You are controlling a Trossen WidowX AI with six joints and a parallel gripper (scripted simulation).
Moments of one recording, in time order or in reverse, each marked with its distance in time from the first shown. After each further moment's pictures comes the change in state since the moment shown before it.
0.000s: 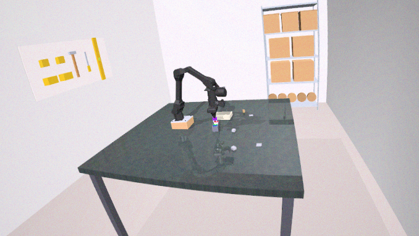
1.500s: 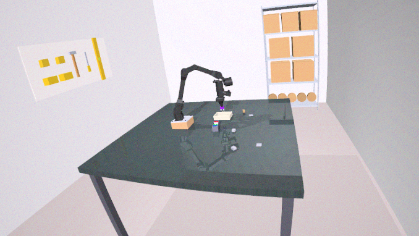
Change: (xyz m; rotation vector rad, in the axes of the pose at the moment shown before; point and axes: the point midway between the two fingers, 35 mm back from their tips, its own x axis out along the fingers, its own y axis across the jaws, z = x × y) arm -0.017 0.194 0.037 -0.008 -0.015 0.008
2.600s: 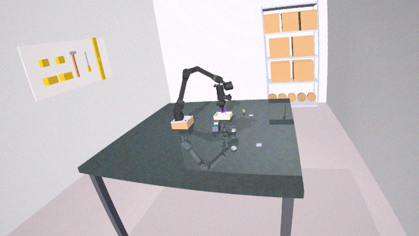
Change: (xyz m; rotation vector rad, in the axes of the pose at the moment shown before) arm 0.037 0.019 0.000 0.000 -0.004 0.006
